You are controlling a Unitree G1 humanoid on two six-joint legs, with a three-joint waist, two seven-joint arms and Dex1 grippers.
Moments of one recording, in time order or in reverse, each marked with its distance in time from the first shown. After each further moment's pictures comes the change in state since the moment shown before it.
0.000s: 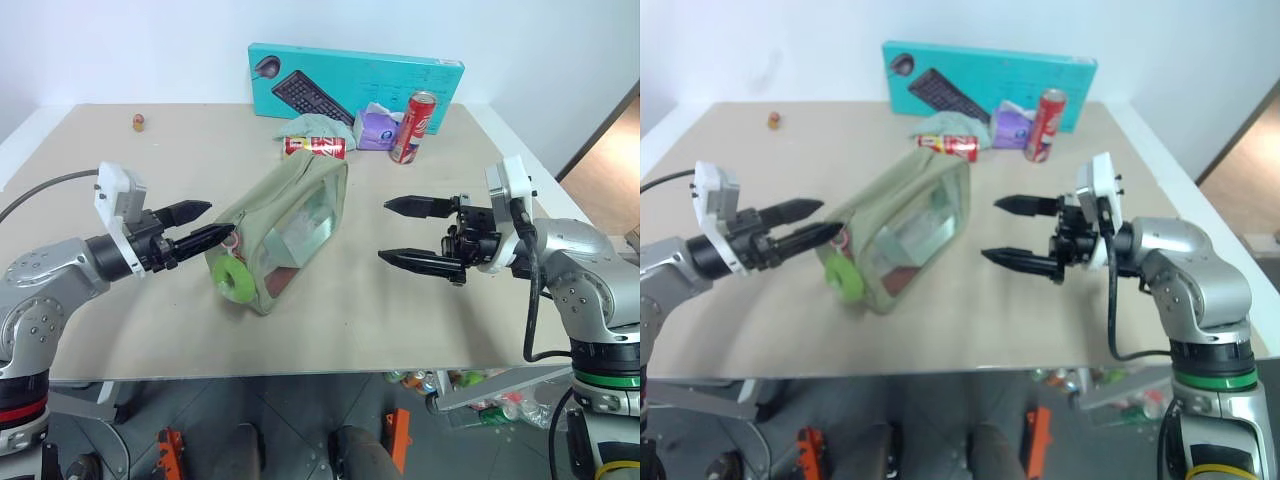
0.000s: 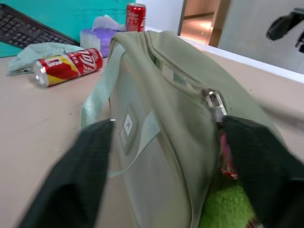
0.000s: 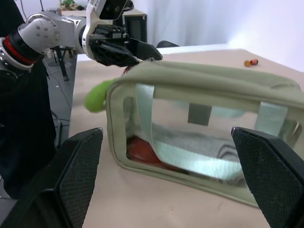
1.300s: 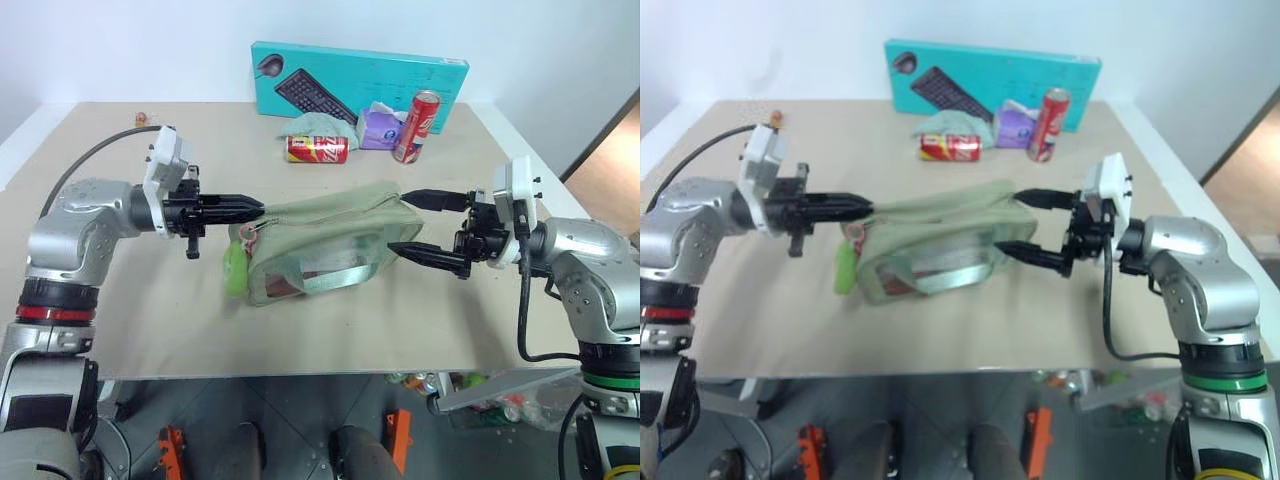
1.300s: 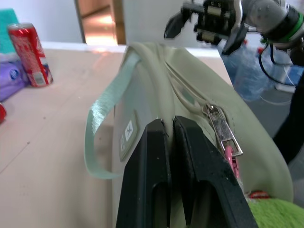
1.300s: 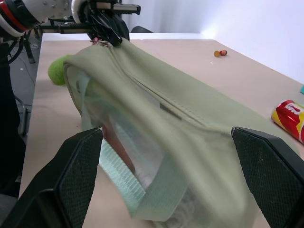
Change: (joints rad) left arm -0.470 -0.052 -0.291 0.546 0.255 -0.293 -0.642; right arm 0.030 -0.035 -0.017 0.035 -0.081 -0.100 -0.041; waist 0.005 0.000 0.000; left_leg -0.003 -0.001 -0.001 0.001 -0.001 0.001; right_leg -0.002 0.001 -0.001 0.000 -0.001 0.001
